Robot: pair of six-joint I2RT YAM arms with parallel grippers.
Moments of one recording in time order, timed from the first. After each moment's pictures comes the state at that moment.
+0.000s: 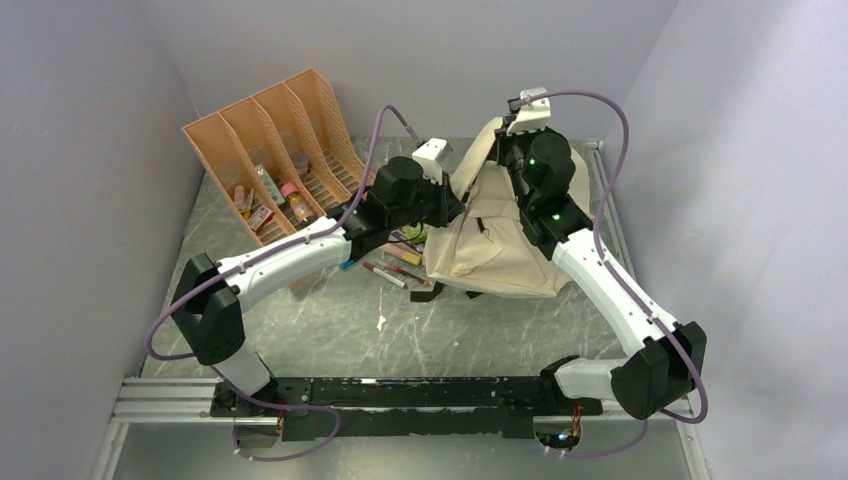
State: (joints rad) left arm -0.88 1.63 1.38 -0.05 0.03 -0.47; right arm 0.44 1.28 1.19 0.18 0.30 -0.18
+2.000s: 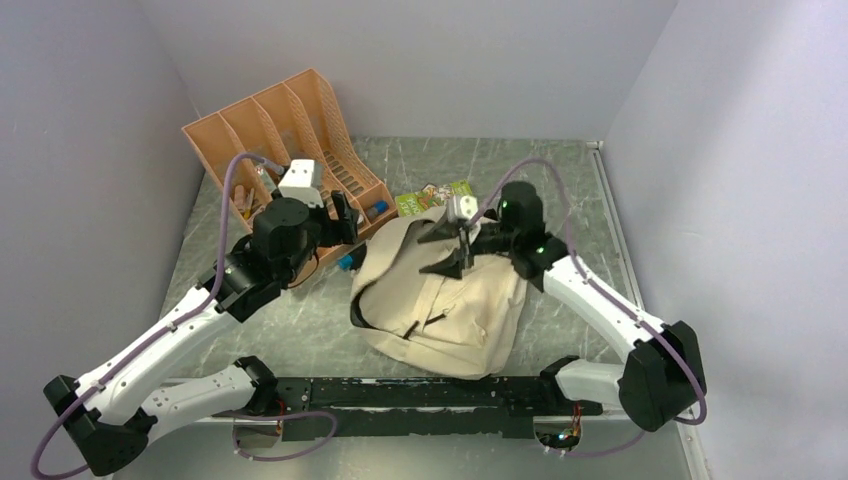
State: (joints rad) left arm -0.75 0.94 1.00 -0.35 -0.46 -0.38; right arm 0.47 1.22 0.92 0.00 -1.13 -0.47
